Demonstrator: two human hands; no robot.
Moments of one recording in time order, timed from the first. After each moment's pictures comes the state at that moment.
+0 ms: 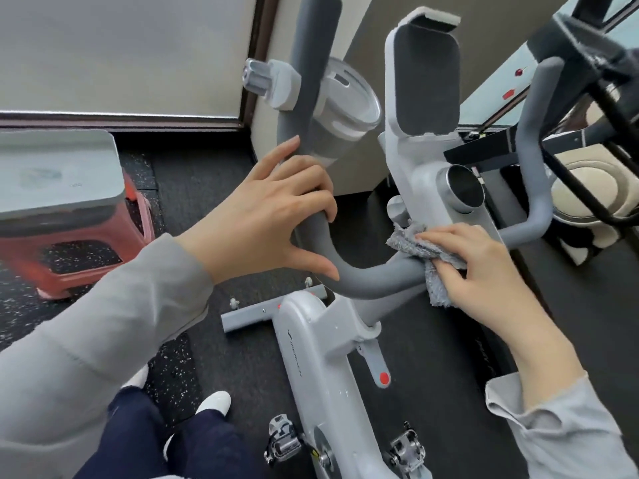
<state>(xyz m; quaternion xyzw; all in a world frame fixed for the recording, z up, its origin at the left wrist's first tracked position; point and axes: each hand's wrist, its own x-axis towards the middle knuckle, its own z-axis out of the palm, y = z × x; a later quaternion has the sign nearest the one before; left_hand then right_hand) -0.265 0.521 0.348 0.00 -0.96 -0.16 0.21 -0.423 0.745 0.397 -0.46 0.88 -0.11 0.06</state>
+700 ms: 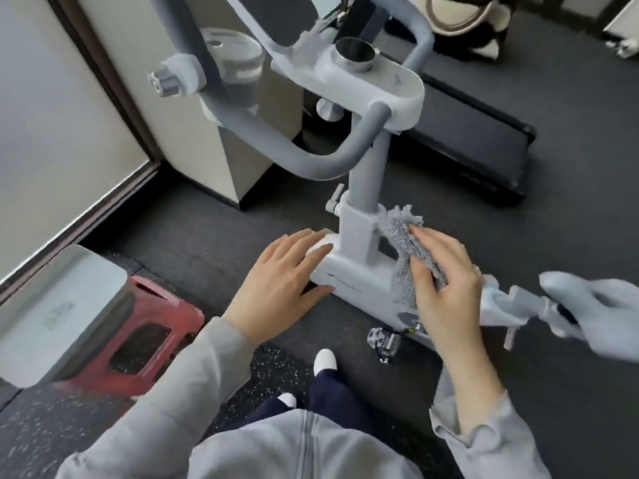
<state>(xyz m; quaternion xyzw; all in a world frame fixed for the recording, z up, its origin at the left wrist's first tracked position) -0.144 0.551 0.287 -0.22 -0.95 -0.18 0.09 -0.144 0.770 0.326 -0.07 0.89 -0.41 -0.18</state>
